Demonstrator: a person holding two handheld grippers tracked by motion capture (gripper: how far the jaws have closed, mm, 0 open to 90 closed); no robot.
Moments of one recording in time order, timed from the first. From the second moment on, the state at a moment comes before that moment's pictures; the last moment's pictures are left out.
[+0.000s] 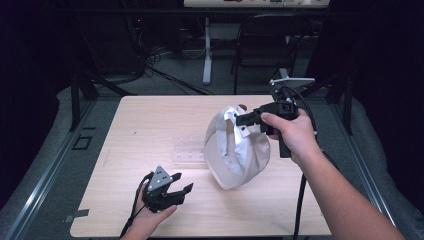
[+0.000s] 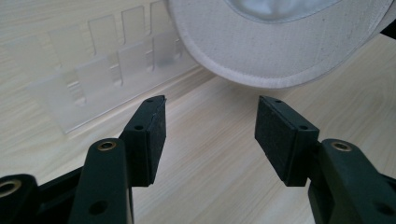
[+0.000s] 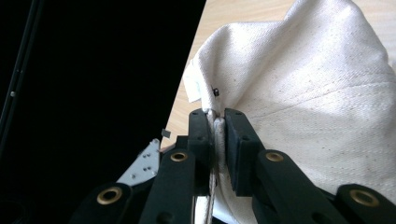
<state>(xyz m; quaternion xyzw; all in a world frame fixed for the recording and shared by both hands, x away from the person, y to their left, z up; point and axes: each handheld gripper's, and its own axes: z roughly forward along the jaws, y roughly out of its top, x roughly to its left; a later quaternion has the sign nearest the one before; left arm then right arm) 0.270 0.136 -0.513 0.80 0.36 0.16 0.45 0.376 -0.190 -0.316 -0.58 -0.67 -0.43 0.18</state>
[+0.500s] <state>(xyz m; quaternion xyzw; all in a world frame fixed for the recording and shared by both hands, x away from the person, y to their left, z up) 0.271 0.084 -0.497 0.82 0.31 0.16 0.46 0.385 -0.183 -0.309 -0.58 -0.66 -0.45 0.17</state>
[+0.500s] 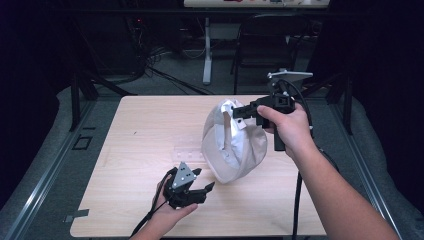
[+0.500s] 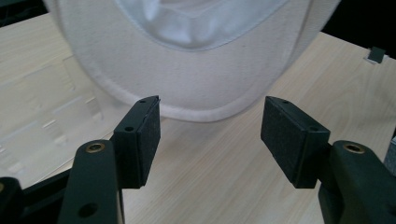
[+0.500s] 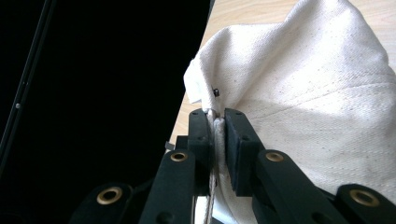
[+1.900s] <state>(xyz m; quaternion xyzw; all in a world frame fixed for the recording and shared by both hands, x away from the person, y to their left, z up) 0.286 0.056 -0.487 0.83 0.30 0.25 0.39 0.376 -0.176 -0.297 -0.56 -0.65 -0.48 0.16</state>
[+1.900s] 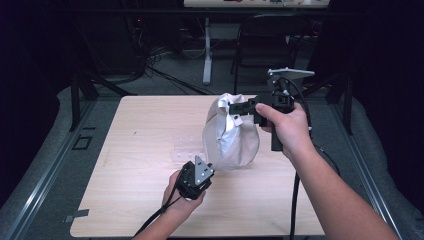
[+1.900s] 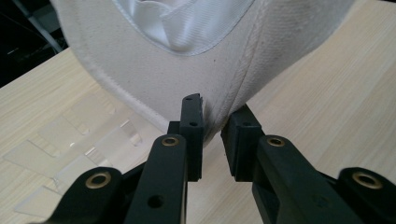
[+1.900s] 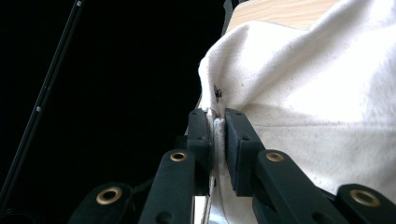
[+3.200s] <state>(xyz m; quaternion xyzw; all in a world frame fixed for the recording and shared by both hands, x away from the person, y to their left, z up) 0.363 0.077 -0.512 0.80 0.34 0.14 0.48 0.392 -0.162 -0.347 -0.57 -0.65 -0.47 0.18</state>
